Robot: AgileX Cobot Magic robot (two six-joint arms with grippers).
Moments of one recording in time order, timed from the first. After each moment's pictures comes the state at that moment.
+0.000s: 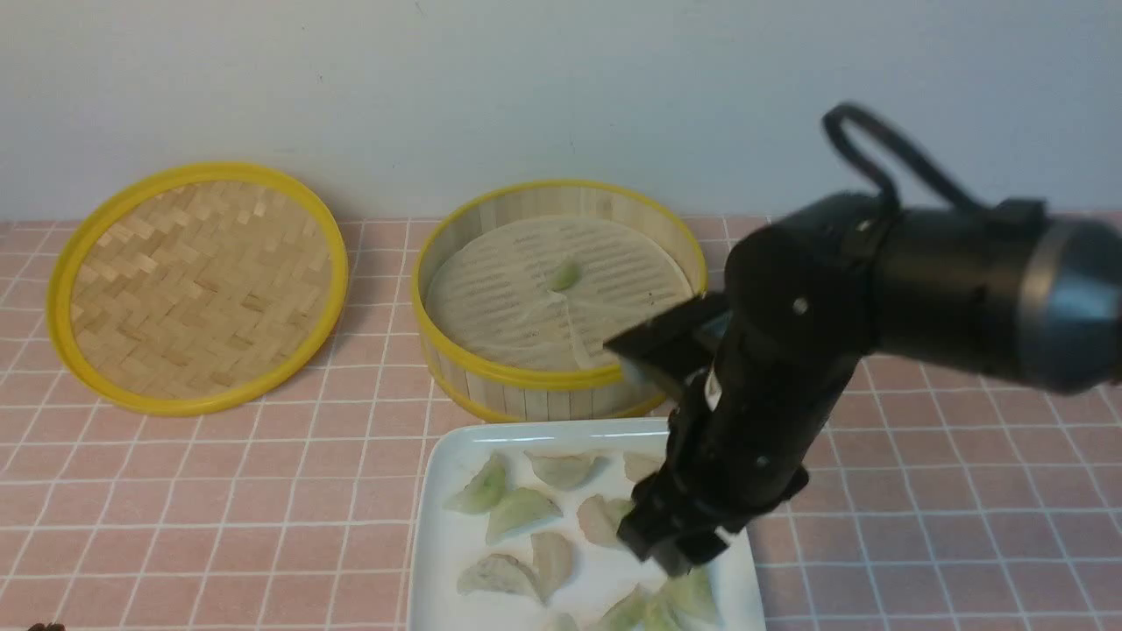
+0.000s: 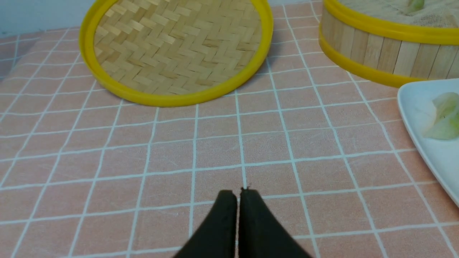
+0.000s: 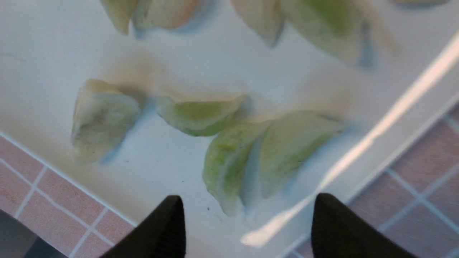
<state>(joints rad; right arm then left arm) 0.71 1.73 -1.30 0.10 1.14 0.04 -0.03 -0.01 0.03 -0.02 0.38 0.04</state>
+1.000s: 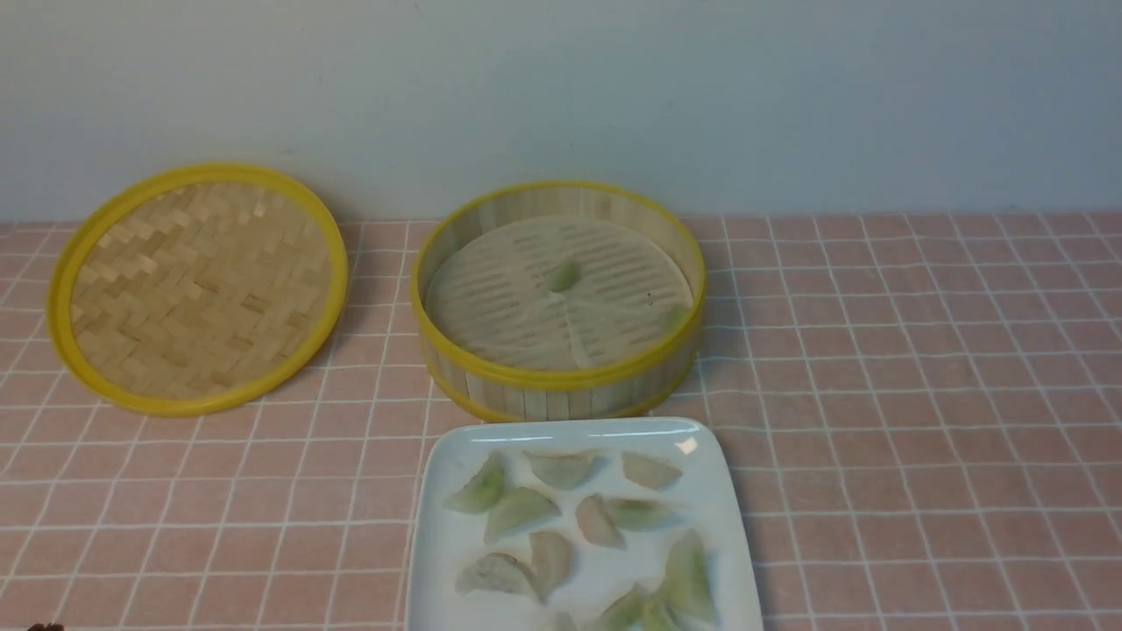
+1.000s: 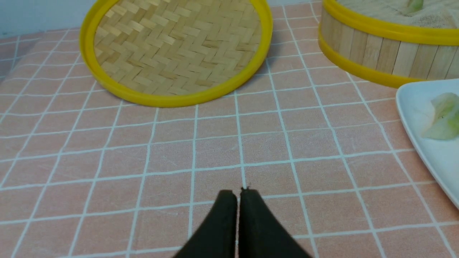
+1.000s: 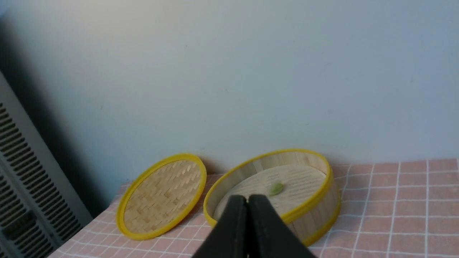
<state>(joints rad) 0.71 -0.01 -0.39 -0.48 0.59 0.84 -0.03 -0.01 0.03 -0.02 0.38 0.04</state>
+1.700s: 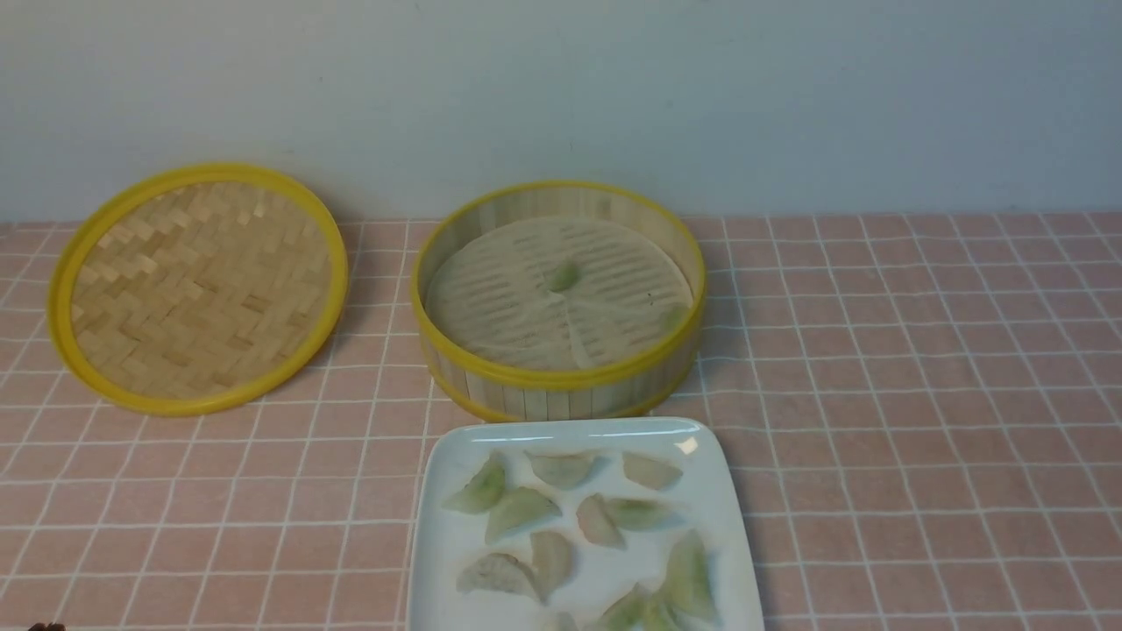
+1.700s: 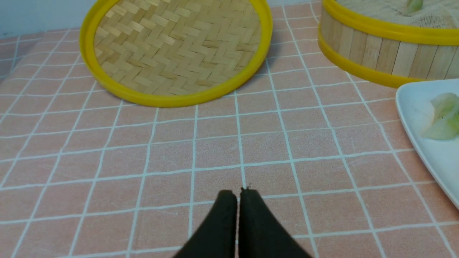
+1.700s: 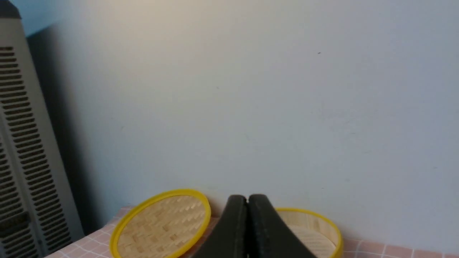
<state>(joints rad) 0.71 -0.02 -0.32 -0.65 0.33 0.82 -0.03 -0.01 0.03 -0.02 0.38 0.04</state>
